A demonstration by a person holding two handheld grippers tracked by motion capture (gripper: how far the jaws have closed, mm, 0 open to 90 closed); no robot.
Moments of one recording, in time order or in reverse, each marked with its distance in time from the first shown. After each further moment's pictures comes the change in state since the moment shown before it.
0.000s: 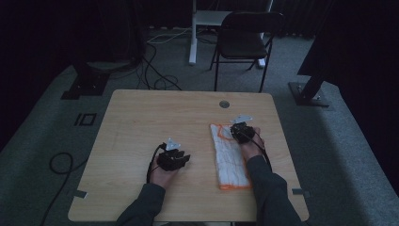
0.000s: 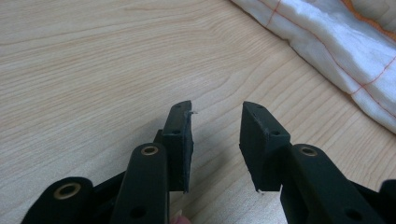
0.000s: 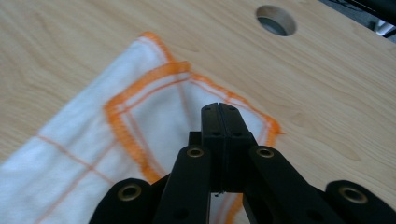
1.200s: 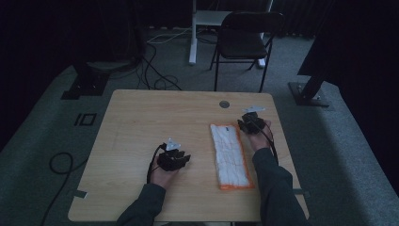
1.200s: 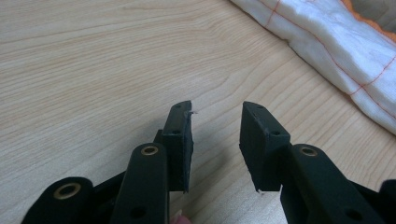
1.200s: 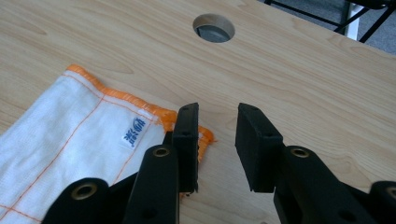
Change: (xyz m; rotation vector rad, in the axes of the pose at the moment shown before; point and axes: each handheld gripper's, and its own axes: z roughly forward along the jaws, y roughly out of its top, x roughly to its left) left arm -0.001 -0.001 0.001 -0.002 -0.003 -0.003; right arm -0.043 0.010 -0.004 -0.007 -0.049 0.140
